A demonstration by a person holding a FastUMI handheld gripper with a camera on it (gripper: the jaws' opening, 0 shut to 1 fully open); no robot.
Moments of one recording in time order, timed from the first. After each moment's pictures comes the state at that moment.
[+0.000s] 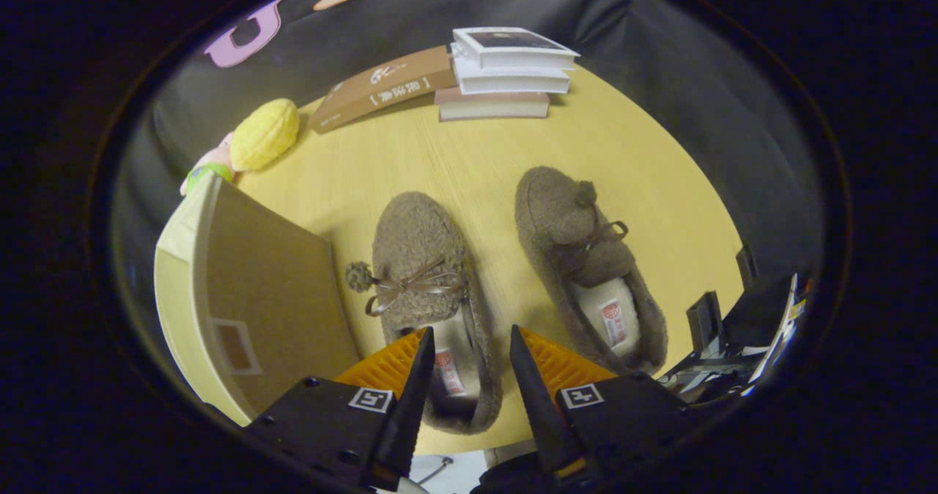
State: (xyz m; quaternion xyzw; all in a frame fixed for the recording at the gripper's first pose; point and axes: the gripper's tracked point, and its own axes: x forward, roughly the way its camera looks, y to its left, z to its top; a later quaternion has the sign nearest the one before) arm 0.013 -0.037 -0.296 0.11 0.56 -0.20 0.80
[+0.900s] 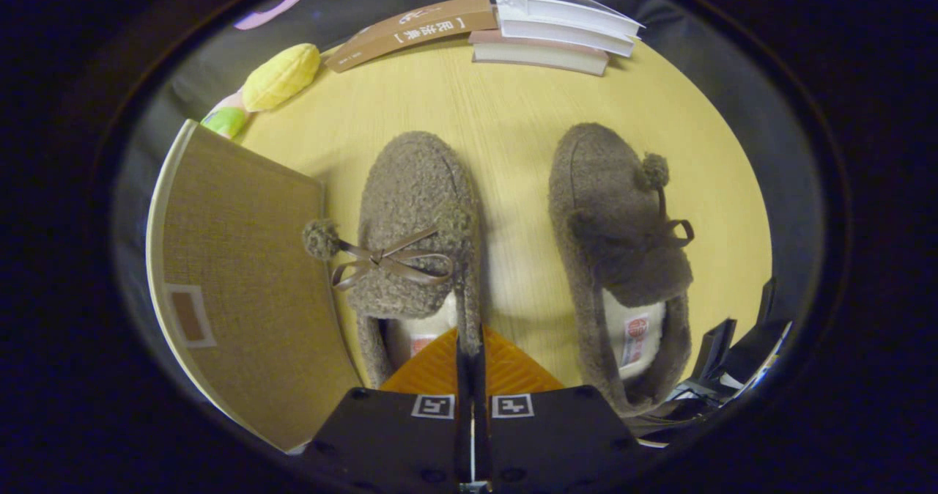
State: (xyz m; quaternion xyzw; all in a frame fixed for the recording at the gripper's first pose) arm 0.004 -0.039 -0.322 0.09 0.63 -0.10 0.76
